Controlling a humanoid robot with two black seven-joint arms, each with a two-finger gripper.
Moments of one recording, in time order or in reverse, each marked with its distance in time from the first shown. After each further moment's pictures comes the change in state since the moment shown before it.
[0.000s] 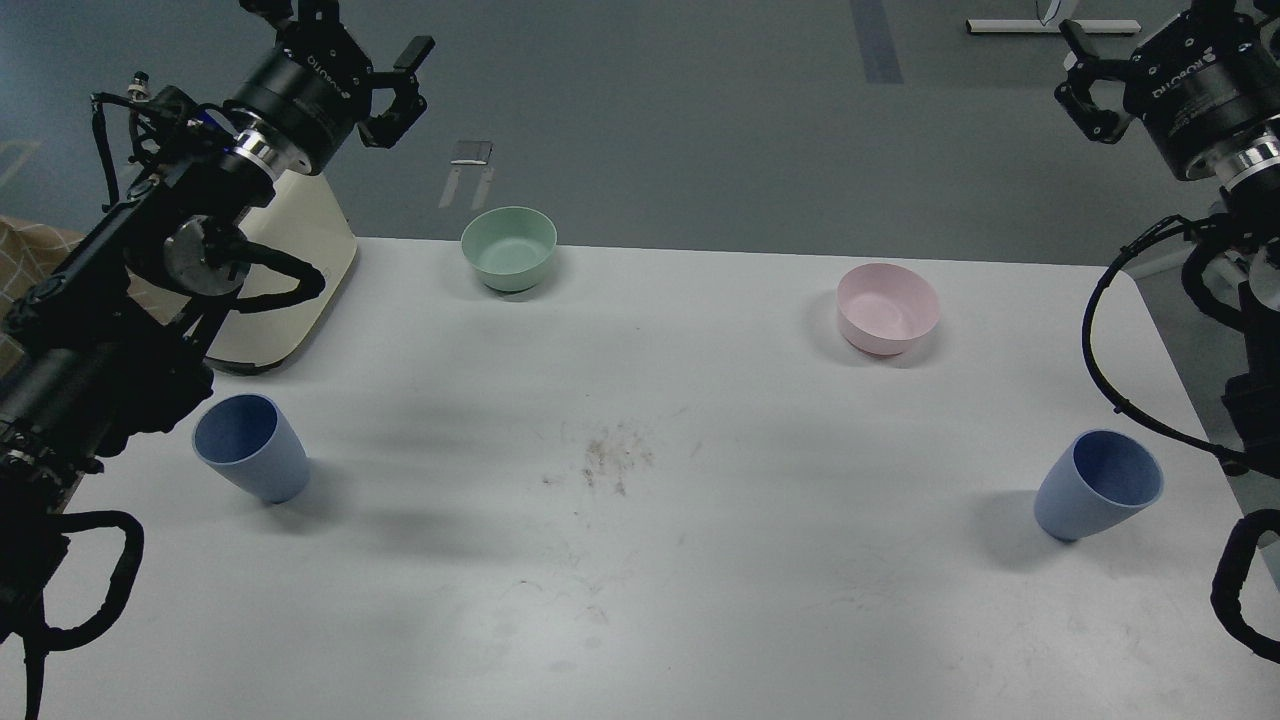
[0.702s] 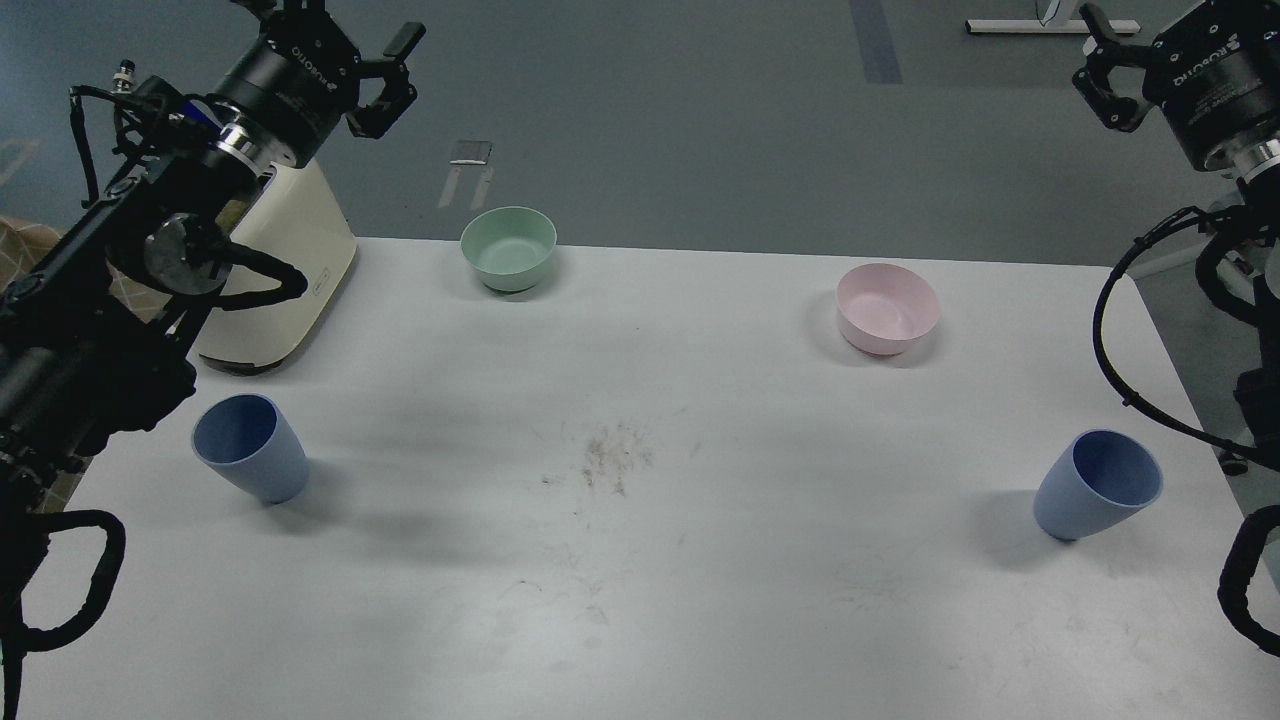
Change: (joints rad) left arm 0.002 0.050 0.010 -0.003 0.006 -0.048 -0.059; right arm 0.003 -0.010 0.021 0.002 0.004 0.000 0.008
